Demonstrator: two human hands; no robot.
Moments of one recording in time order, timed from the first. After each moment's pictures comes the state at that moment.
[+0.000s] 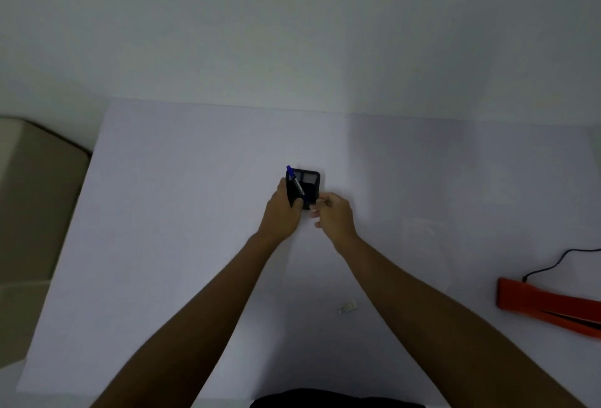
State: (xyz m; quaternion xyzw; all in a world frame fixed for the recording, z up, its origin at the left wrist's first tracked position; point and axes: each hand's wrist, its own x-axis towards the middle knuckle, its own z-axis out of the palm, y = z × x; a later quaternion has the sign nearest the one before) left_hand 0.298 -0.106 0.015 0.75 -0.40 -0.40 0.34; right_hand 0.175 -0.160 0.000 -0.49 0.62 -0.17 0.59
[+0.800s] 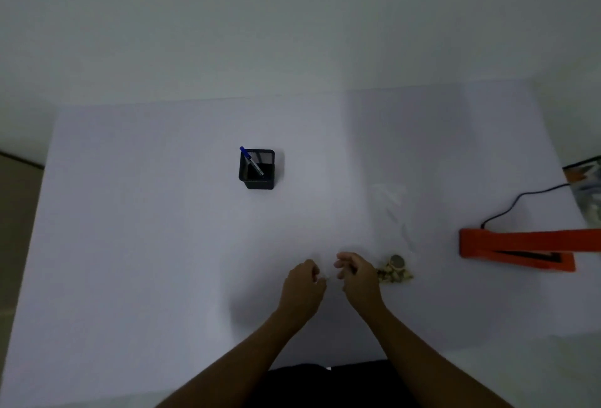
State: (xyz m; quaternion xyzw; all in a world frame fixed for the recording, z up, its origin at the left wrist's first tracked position) left_hand 0.133 0.019 -0.021 0.76 -0.46 -0.44 0.15; right_hand -0.008 -0.025 -0.040 -0.50 0.66 -0.16 0.53
